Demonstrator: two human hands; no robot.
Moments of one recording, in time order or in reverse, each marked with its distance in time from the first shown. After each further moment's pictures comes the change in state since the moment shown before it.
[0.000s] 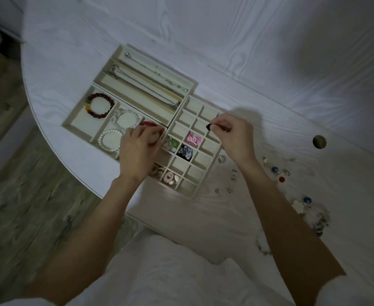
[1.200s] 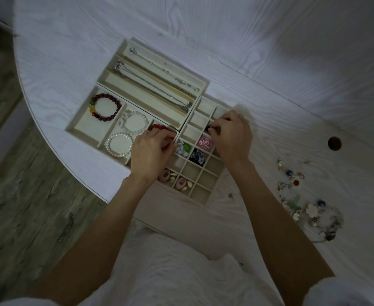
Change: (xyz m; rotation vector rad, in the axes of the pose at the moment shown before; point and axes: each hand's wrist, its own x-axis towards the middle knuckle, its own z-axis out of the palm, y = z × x) left_hand 0.021 -0.017 0.007 -0.094 -0.130 0.014; right_hand 0.022 0.000 0.053 -0.691 0.079 -0.135
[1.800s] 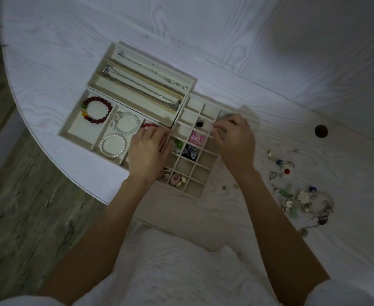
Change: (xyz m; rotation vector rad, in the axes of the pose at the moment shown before) left_hand -0.007 0.011 0.003 0.086 0.137 0.161; right_hand -0.035 0.014 -0.024 0.199 0.126 0.059
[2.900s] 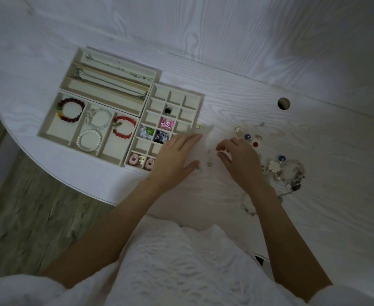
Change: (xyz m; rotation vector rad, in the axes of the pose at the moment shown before) left_hand -0.041 0.099 0.029 -0.146 -0.298 0.371; right_hand -0.091 0.085 -0.057 -0.033 -0.132 -0.108
